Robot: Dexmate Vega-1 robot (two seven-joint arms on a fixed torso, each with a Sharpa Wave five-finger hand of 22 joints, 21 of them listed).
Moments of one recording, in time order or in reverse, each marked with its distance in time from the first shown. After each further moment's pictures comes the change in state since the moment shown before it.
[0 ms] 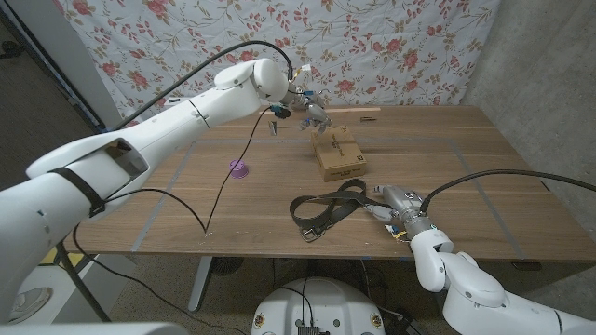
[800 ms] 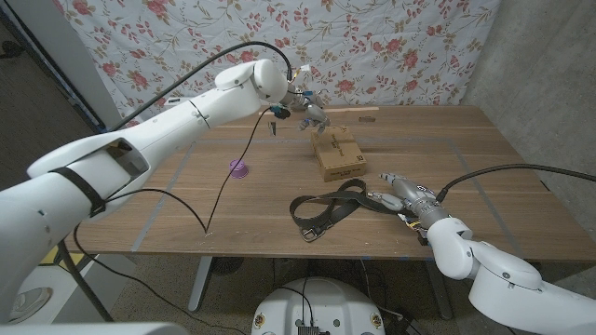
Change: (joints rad) left arm -0.006 -0.008 0.007 0.020 -0.004 0.004 0.009; left_hand 0.022 0.004 -0.024 0.003 0.011 0.000 0.000 -0.022 0.018 -0.002 -0.002 0.002 0.000 -0.003 0.003 -0.008 0.009 0.011 0.000 -0.015 0.018; right arm -0.122 -0.101 0.246 -0.135 0.249 0.065 0.018; right_hand -0.174 0.075 0.023 -0.013 -0.035 -0.275 0.012 -0.067 -0.014 -0.288 0.009 -0.078 -0.034 -0.298 0.055 -0.137 -0.071 -0.162 0.055 -0.040 -0.010
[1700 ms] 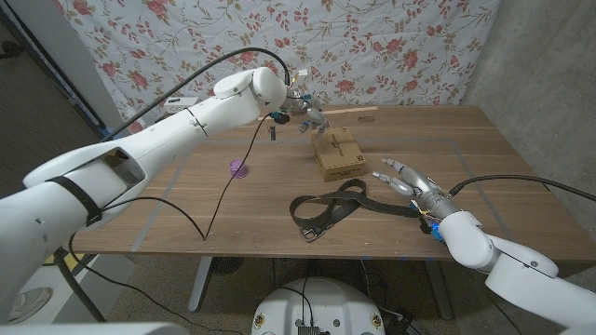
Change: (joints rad) left arm 0.043 0.022 -0.014 -0.056 -0.001 0.049 0.045; left_hand 0.021 0.005 -0.032 -0.002 0.017 0.003 -0.003 -0.022 0.015 0.007 0.003 -0.003 -0.001 0.006 0.001 -0.008 0.016 0.011 0.000 -0.022 0.015; right arm -0.155 0.075 0.289 0.170 0.233 0.449 -0.096; right_hand -0.131 0.020 -0.033 0.044 0.000 -0.036 -0.008 -0.010 -0.005 -0.024 0.017 -0.004 -0.005 -0.026 0.044 -0.004 0.002 -0.046 -0.015 0.000 0.000
